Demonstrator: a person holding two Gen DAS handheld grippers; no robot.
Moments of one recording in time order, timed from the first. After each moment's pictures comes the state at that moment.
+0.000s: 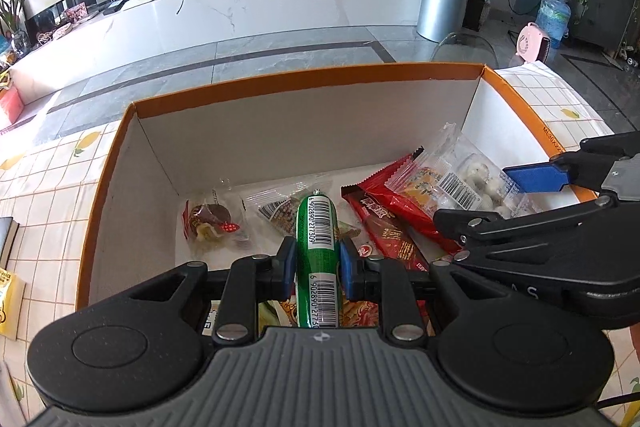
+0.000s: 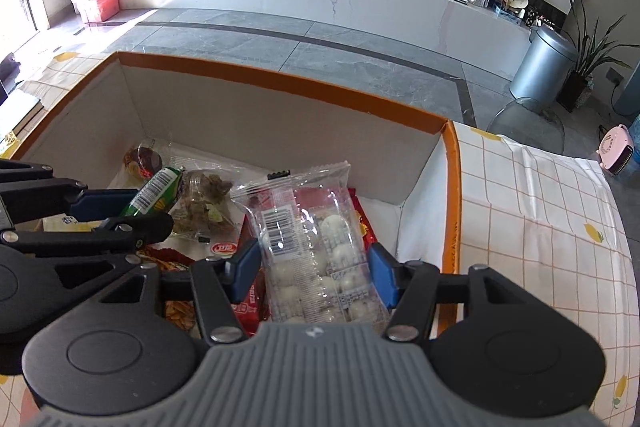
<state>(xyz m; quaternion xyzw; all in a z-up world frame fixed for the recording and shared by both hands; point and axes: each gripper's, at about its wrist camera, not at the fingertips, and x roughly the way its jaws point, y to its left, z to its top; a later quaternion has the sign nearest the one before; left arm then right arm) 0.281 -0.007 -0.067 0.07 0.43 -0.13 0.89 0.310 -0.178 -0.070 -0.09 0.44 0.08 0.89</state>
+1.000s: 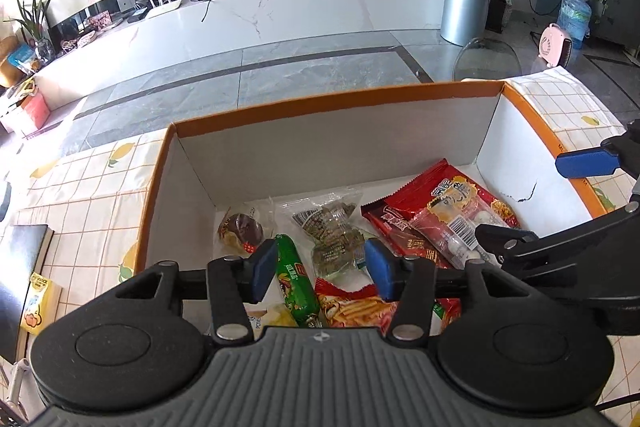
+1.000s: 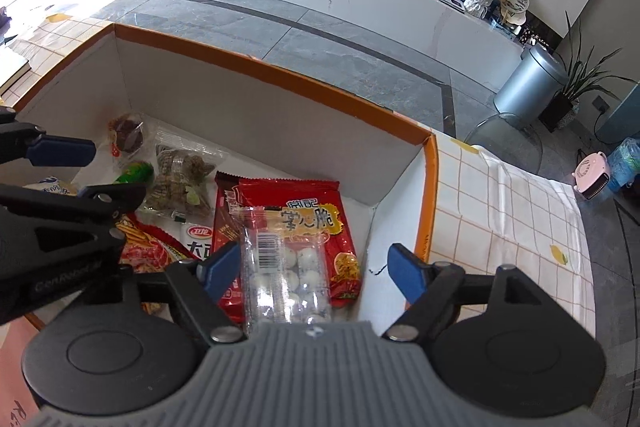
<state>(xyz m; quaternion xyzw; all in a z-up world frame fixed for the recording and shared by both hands) 0.279 -0.005 -0.041 0.09 0.42 -0.09 0.90 0.302 -0.174 -0.051 -0.15 0.44 0.06 0.88</state>
